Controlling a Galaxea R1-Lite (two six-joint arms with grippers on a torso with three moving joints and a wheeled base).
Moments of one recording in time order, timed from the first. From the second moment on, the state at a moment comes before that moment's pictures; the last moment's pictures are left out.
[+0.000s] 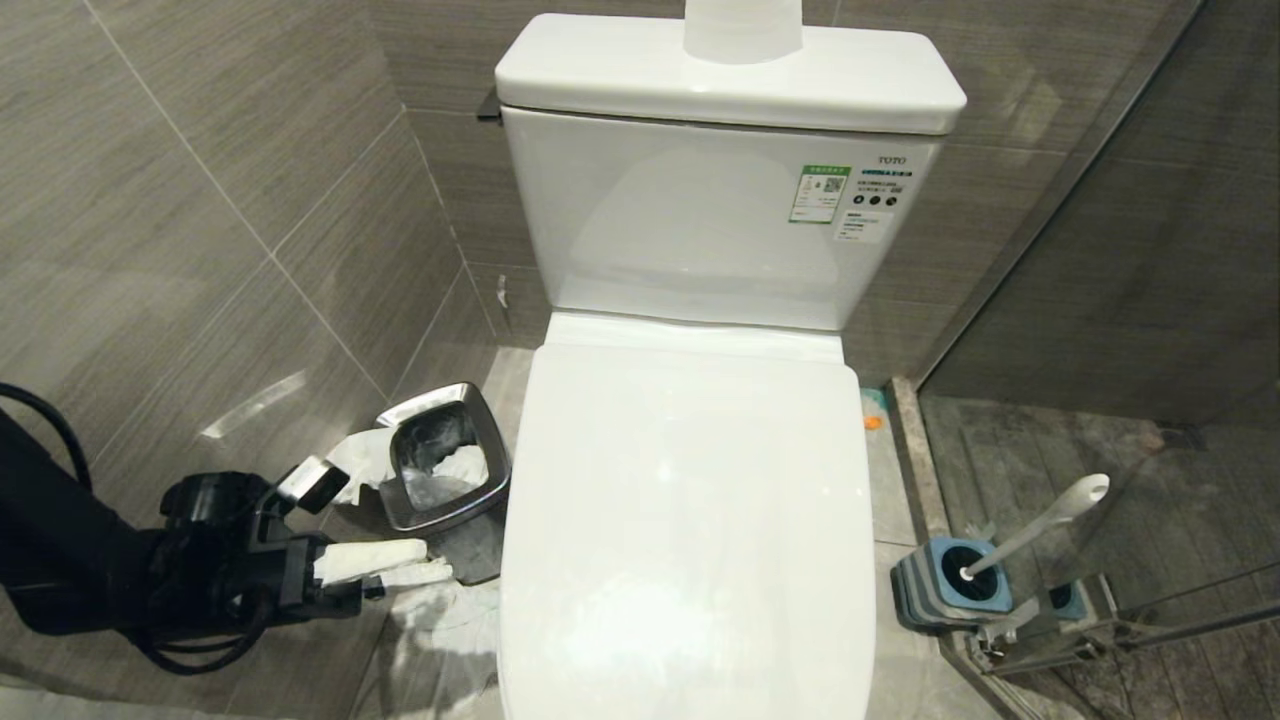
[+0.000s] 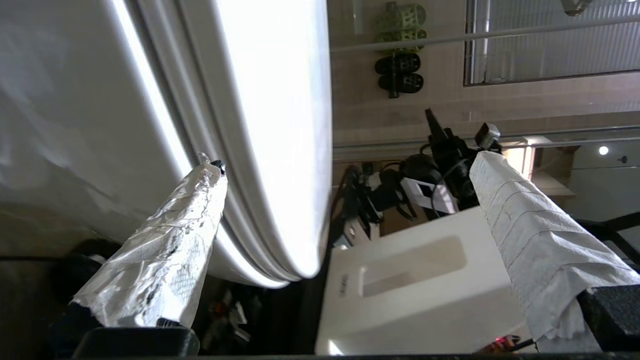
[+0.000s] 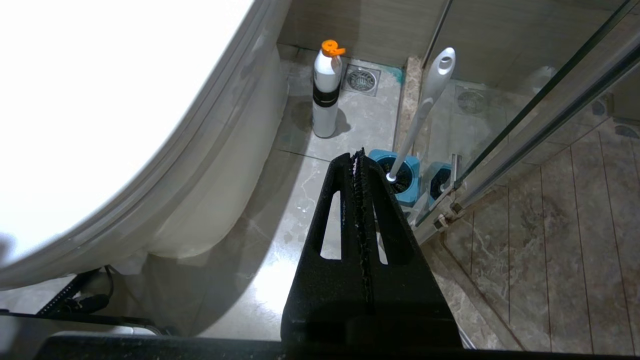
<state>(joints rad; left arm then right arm) 0.15 2.03 -0.69 -0.29 -1.52 0.04 0.01 0.00 0.00 0.01 0.03 -0.02</state>
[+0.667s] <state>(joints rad) 0.11 1.99 -0.54 -0.32 -1.38 0.10 0.01 0.00 0.00 0.01 0.02 -0.02</state>
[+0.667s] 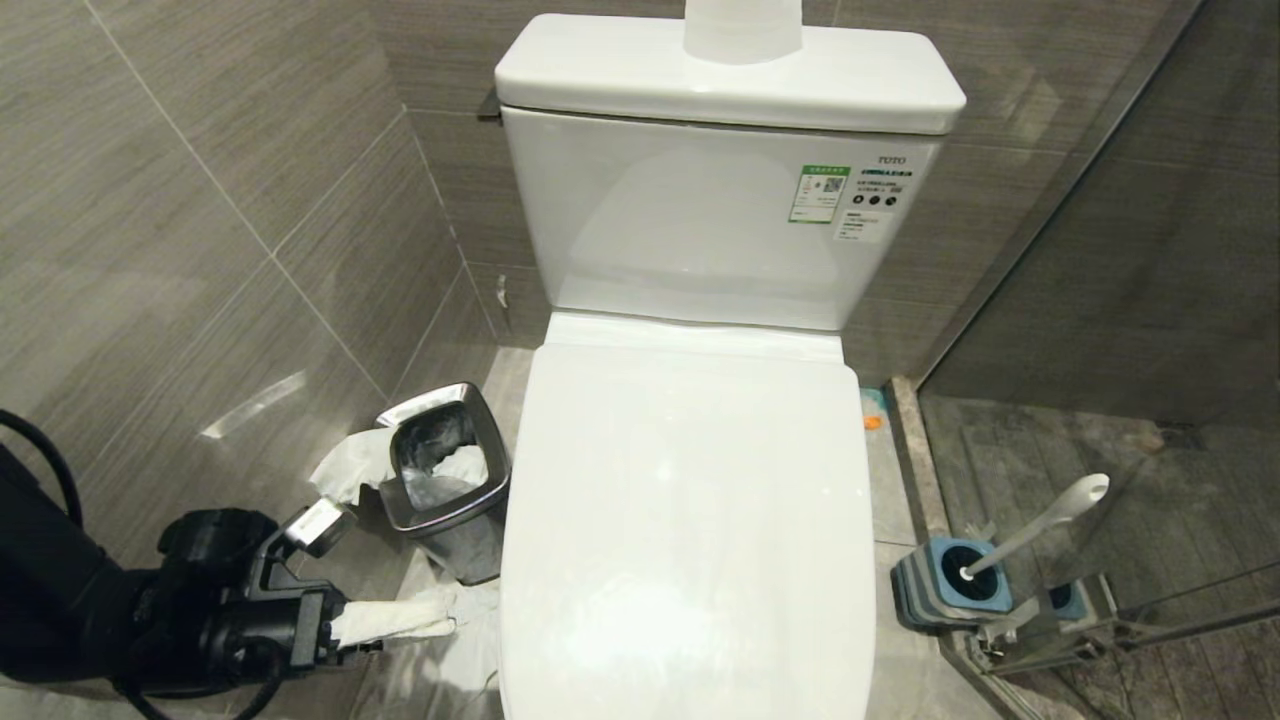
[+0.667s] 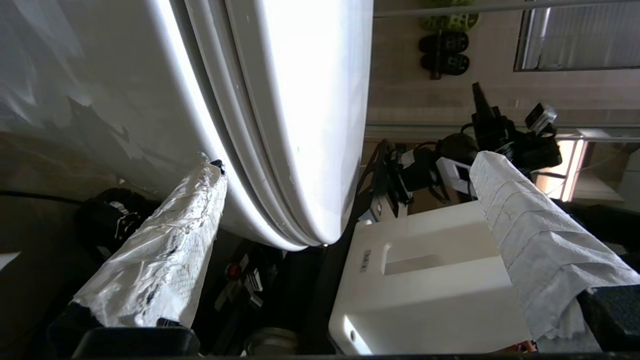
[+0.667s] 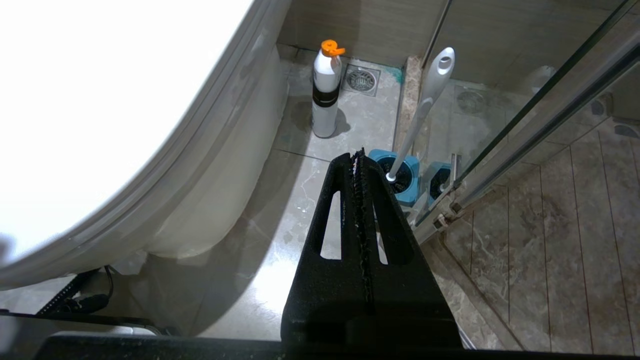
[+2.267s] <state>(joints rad) -0.05 1.98 -0.45 -0.44 -1.21 0.12 0.01 0.00 0.00 0.01 0.03 -0.02</state>
